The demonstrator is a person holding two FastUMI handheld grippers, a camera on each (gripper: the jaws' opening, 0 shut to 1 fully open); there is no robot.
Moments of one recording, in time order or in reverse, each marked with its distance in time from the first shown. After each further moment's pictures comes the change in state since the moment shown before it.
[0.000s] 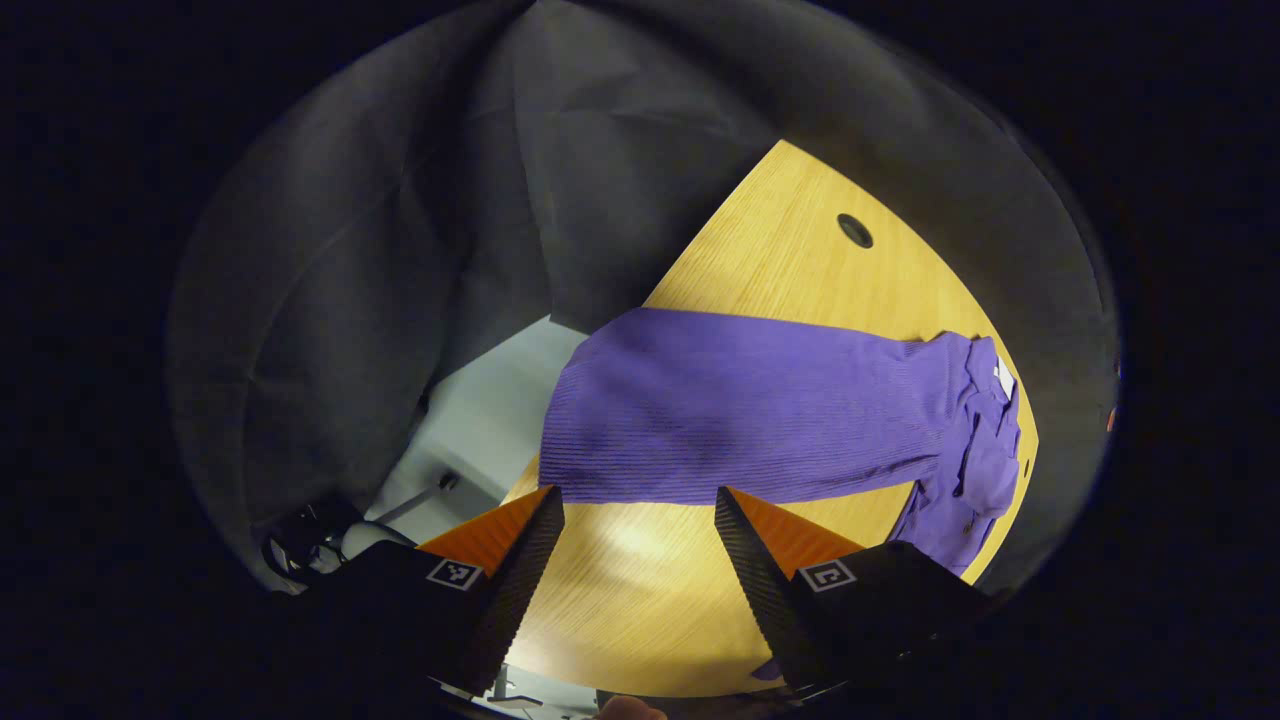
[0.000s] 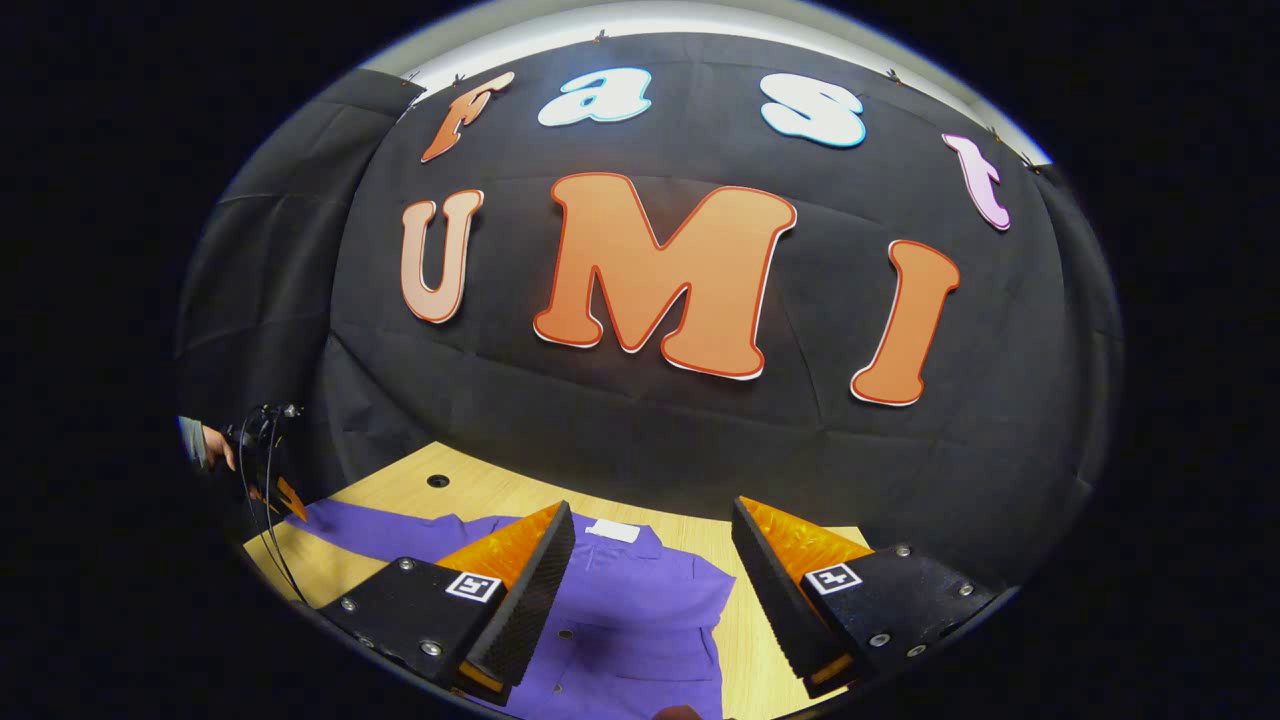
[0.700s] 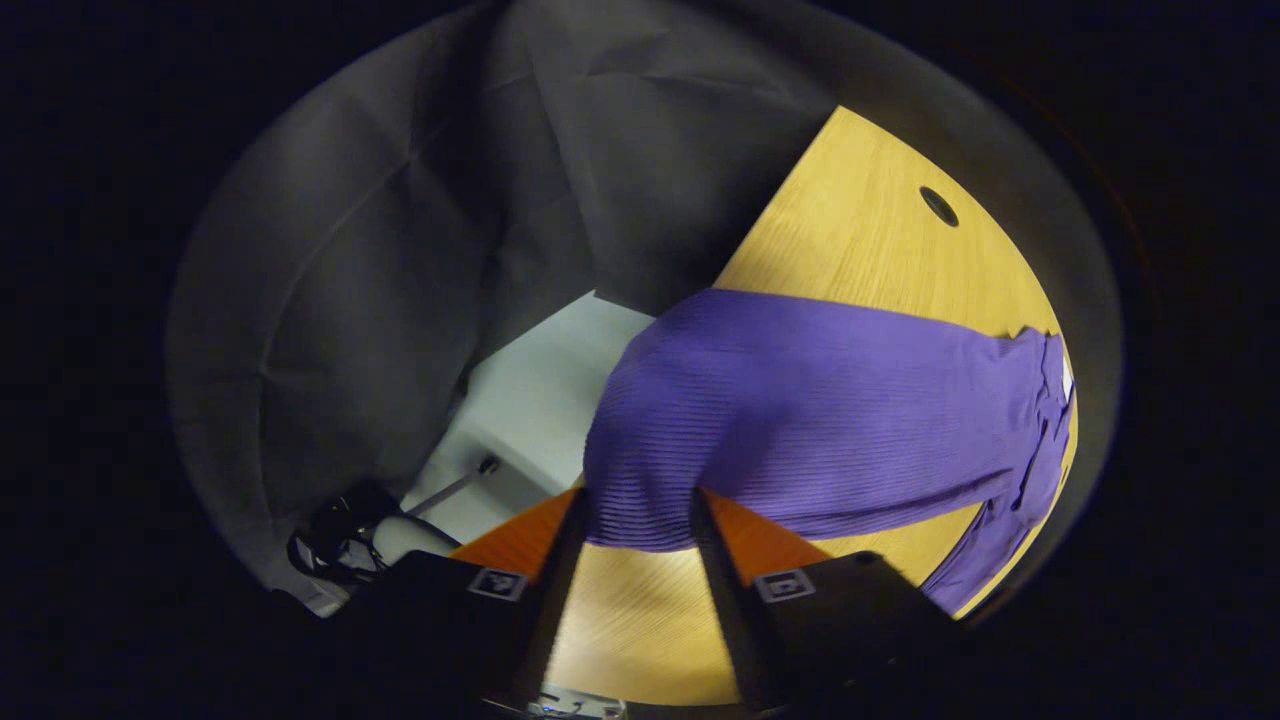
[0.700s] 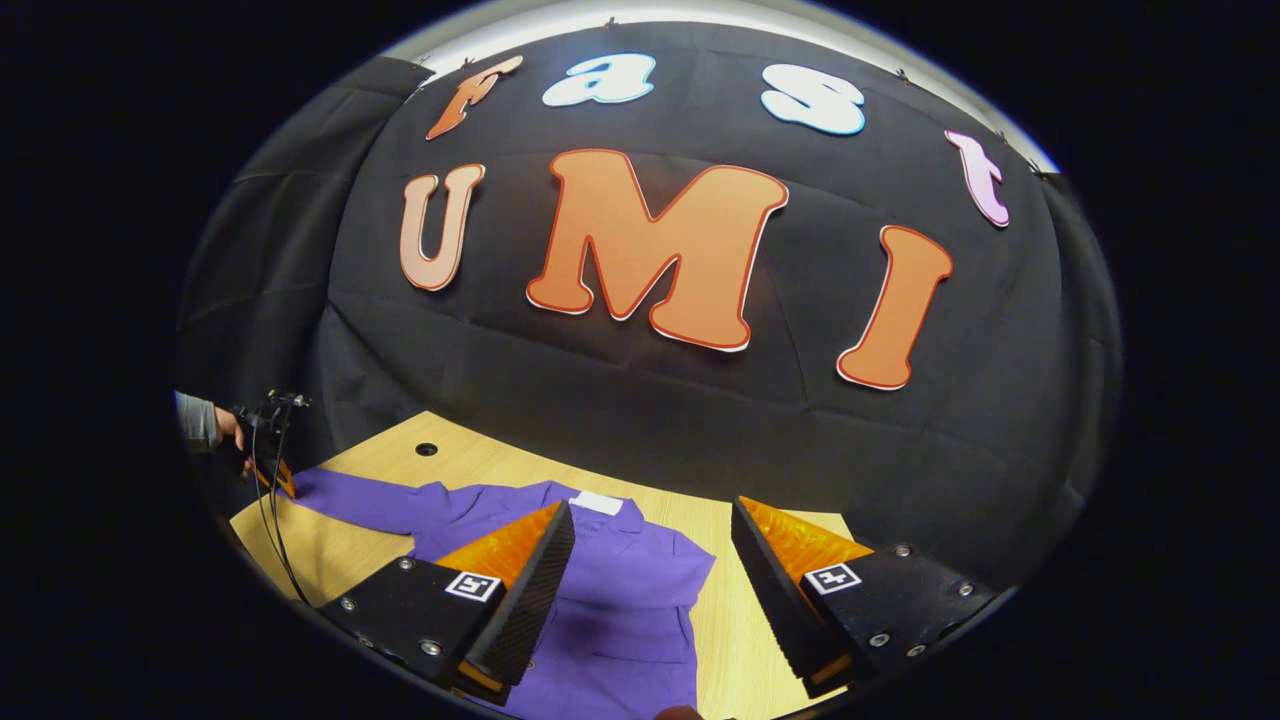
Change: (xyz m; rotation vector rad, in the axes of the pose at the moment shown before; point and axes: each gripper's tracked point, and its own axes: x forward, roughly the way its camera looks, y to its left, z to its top) left arm 0.034 0.010 0.005 0.028 0.081 0.112; right arm -0.006 -0.016 -0.025 -0.032 0.056 -0.013
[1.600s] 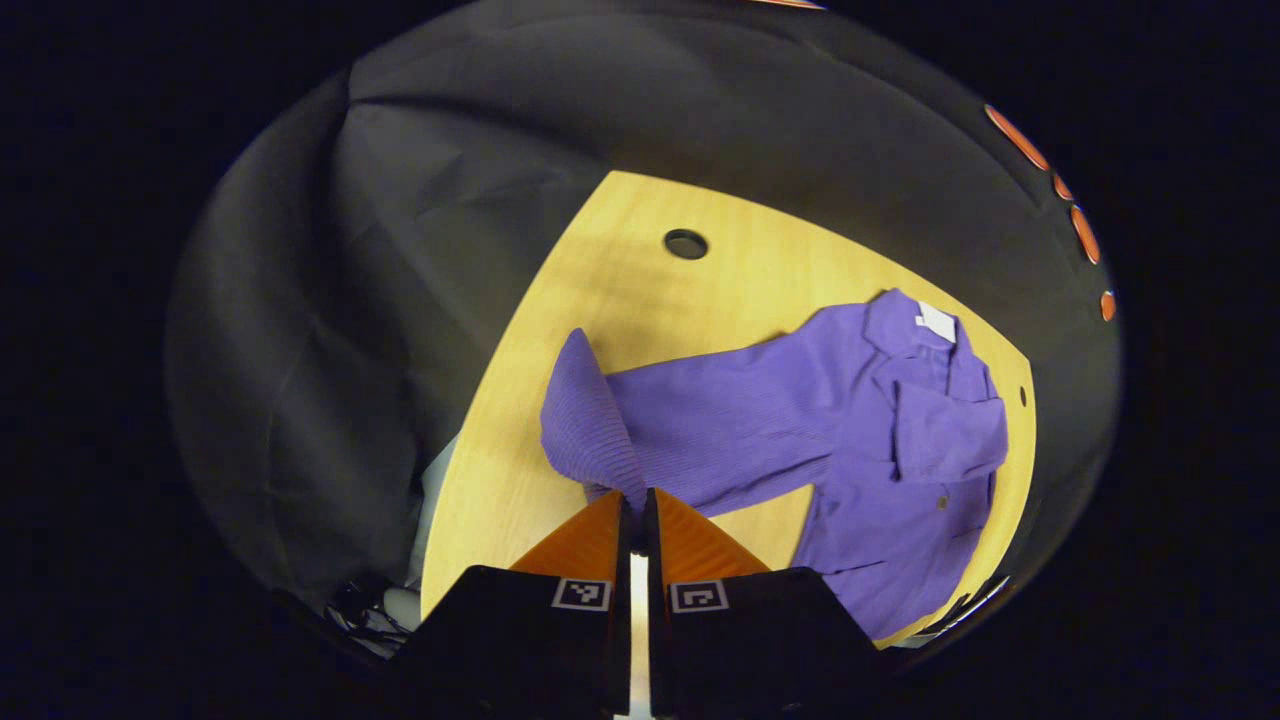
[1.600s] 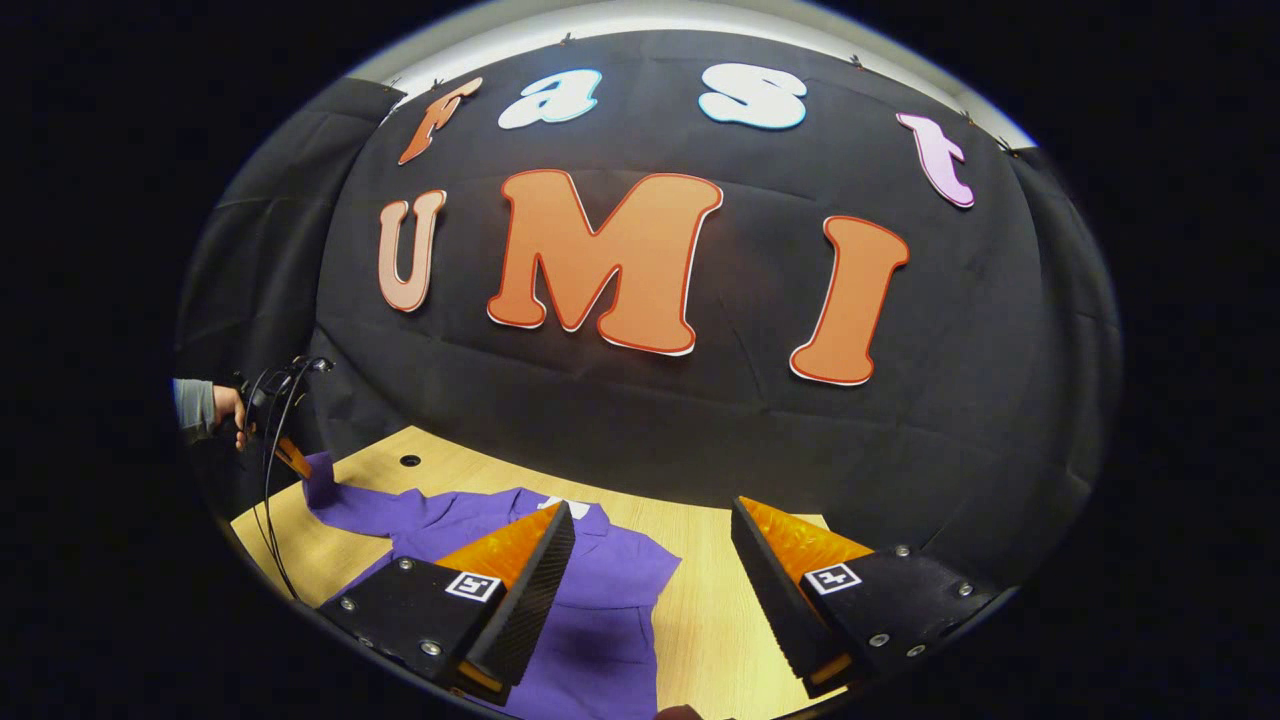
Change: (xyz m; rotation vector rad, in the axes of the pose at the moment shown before) left arm -0.122 -0.165 0.016 0.298 -0.235 -0.161; right arm -0.014 -0.079 -0.009 0.049 -0.042 -0.016
